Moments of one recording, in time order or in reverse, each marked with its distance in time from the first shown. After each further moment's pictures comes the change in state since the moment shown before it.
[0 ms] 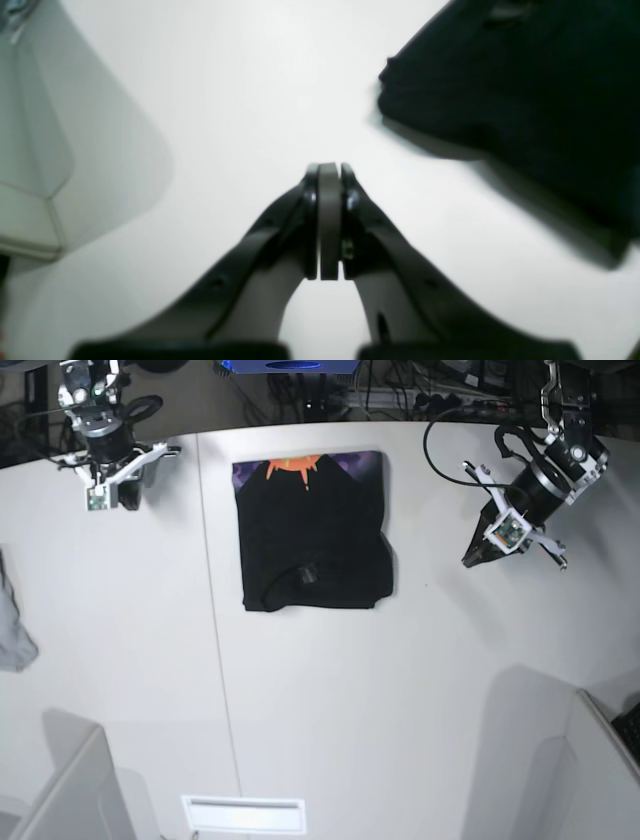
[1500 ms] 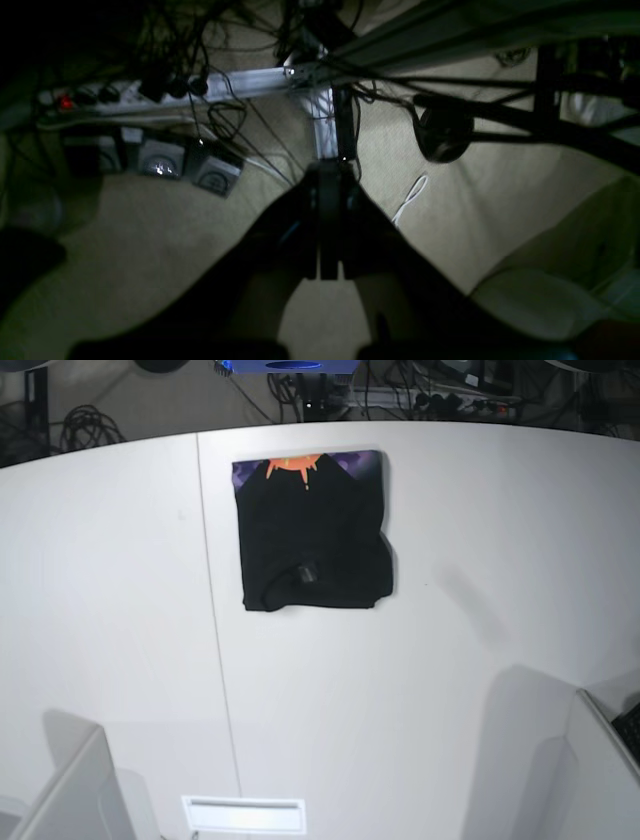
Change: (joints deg) left arm 19.3 13.2 0.0 -49.6 0.3 0.8 -13.0; right arm -12.0 -3.8 -25.3 -15.7 -21.5 0.4 -18.5
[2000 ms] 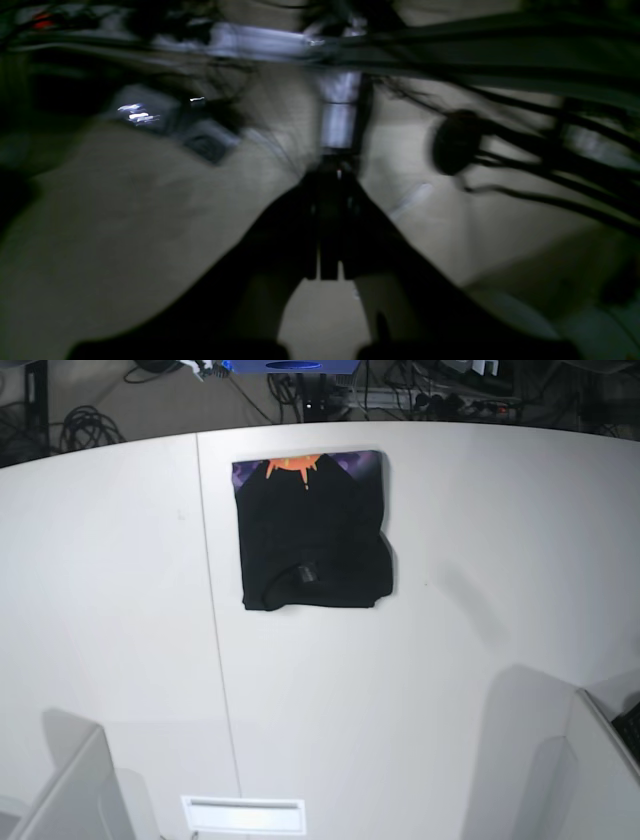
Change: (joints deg) left arm -22.3 -2.7 0.0 -33.2 -0.1 4.9 -0.7; right arm 28.9 4.5 -18.9 -47.6 34.4 5.5 14.6
